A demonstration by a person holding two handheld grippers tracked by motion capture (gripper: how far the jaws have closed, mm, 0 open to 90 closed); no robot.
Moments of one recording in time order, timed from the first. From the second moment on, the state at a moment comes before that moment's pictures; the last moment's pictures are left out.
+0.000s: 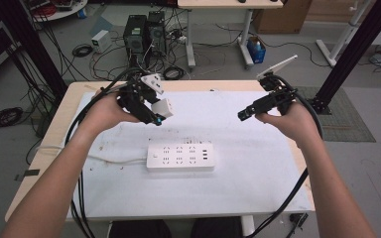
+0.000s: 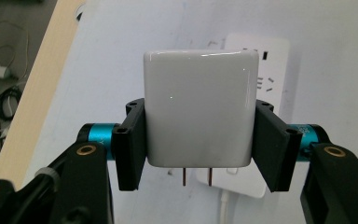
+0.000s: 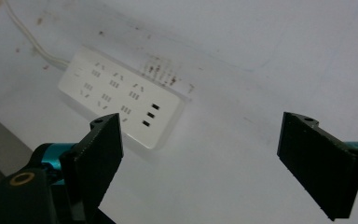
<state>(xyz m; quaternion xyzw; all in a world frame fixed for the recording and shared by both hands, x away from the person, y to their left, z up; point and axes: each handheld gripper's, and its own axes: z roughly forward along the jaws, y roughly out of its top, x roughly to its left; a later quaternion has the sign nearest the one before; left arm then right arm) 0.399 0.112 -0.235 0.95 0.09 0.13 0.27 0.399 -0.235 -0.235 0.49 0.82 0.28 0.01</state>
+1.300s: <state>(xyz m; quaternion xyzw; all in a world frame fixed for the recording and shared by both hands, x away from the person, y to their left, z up) 0.386 0.027 -0.242 0.94 -0.01 0.14 0.31 0.408 -0.173 -0.269 0.47 0.73 0.44 -0.23</state>
